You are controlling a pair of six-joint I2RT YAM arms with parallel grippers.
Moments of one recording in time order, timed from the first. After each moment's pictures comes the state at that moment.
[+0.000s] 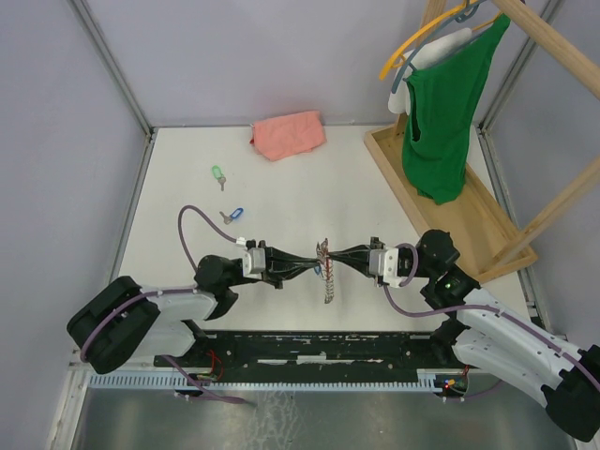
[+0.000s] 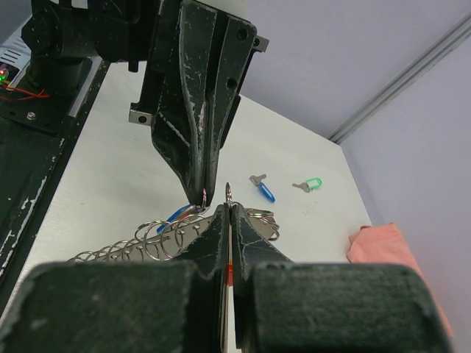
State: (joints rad) left arm -0.76 1.24 0.22 1.48 0.71 -0.09; right arm 0.69 0.80 0.46 0.40 -0.83 -0.54
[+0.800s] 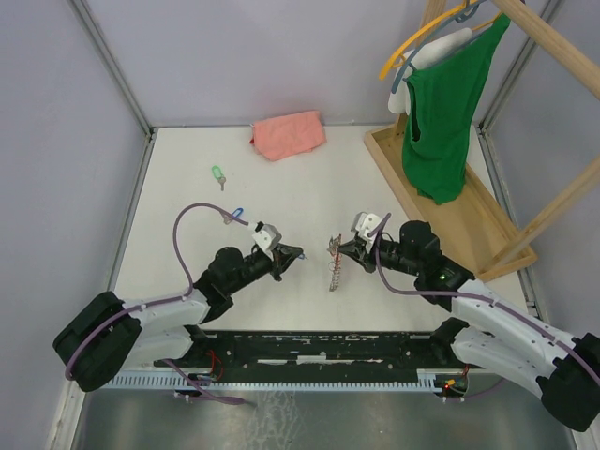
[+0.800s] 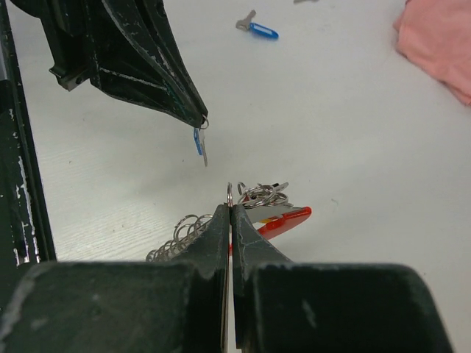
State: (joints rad) left arm -0.76 1.12 0.21 0.88 0.22 -0.10; right arm 0.69 0.88 0.52 0.09 -0.43 -0.26
